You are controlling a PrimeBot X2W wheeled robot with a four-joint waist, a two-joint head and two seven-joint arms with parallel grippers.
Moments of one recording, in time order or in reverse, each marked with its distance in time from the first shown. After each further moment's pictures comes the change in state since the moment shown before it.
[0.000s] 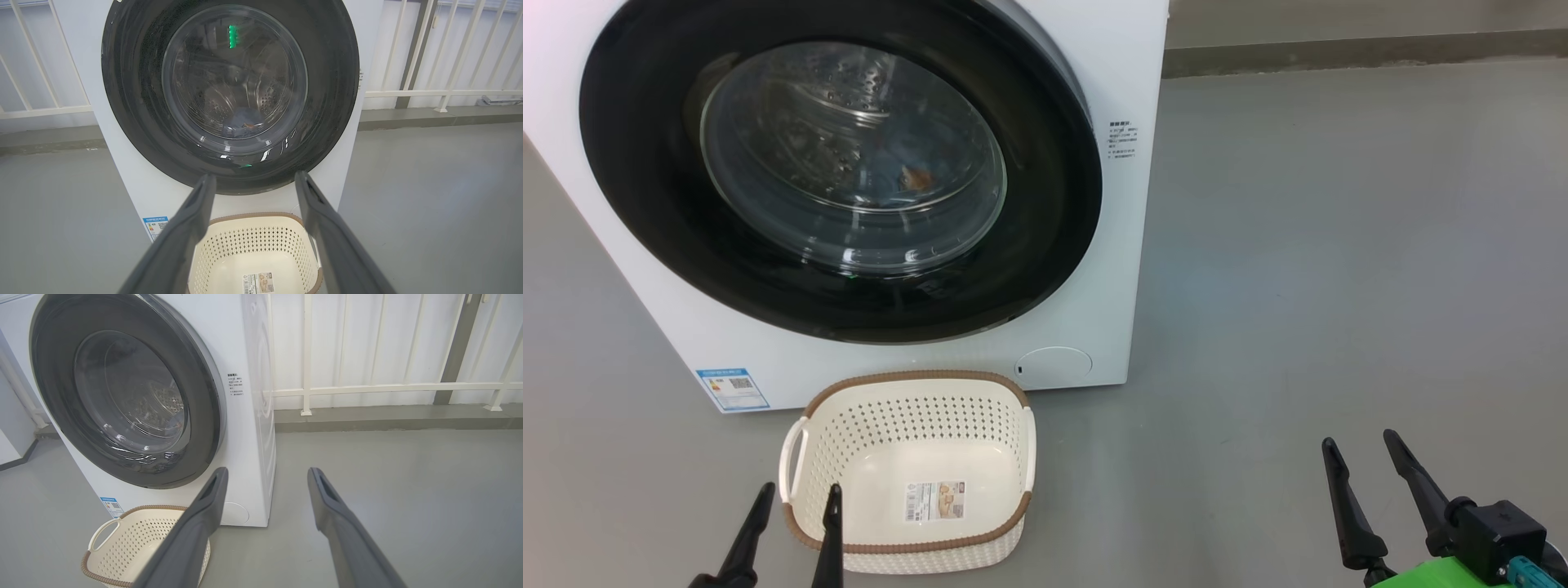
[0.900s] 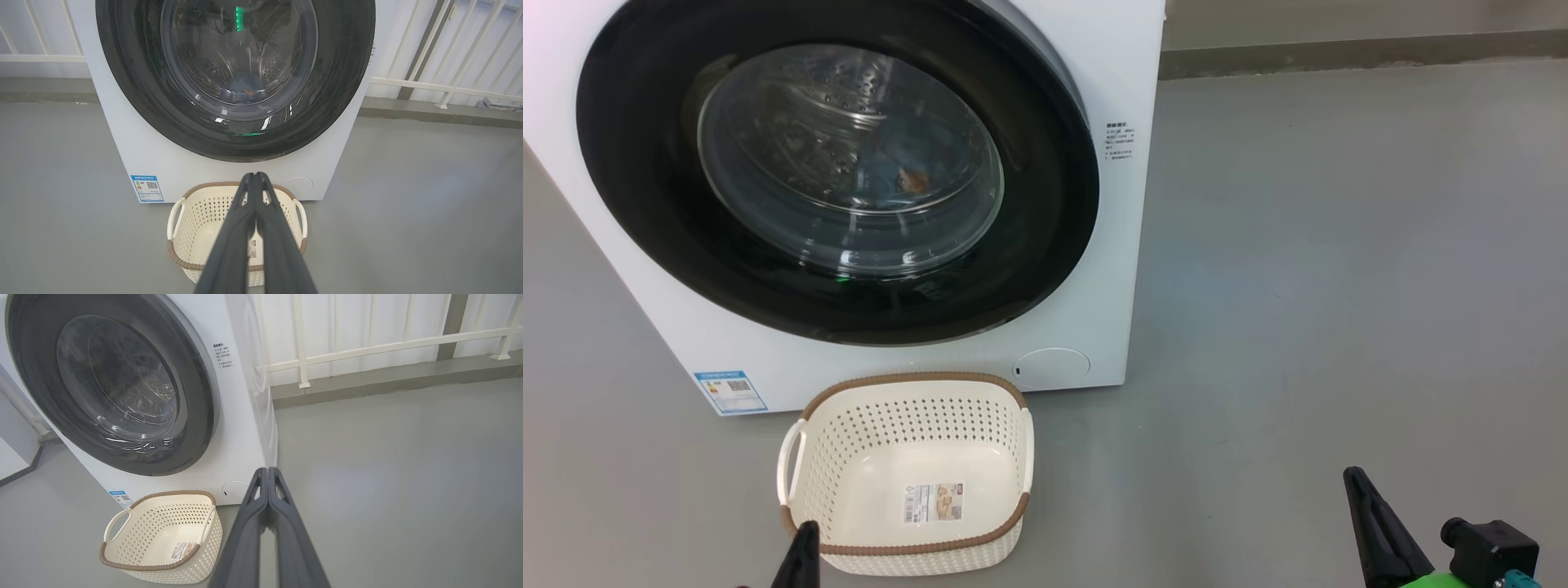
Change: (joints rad) left arm 0.025 -0.016 -0.011 0.068 -0.088 0.001 0.025; right arm 0.012 0.011 -0.002 0.085 0.080 0.000 0.017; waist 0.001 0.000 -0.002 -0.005
